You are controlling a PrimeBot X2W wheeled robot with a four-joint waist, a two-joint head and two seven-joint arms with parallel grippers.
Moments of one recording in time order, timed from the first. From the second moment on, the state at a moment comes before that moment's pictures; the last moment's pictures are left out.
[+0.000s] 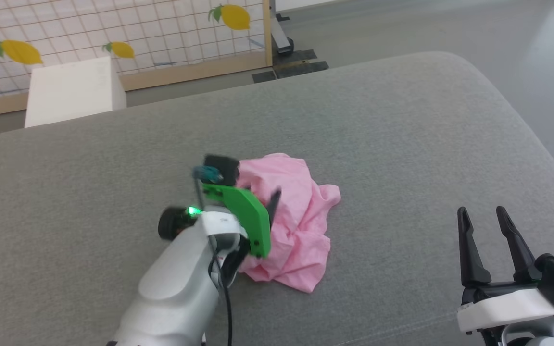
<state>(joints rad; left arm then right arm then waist) -0.60 0.07 -0.55 0.67 -0.61 -0.02 0.21 0.06 -0.05 -0.05 -0.04 0.19 0.13 -0.18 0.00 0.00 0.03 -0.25</state>
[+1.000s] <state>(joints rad) -0.04 0.14 -0.13 0.10 -0.35 0.04 -0.26 0.09 -0.05 -0.08 -0.07 0.17 0.13 -0.16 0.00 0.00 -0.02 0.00</state>
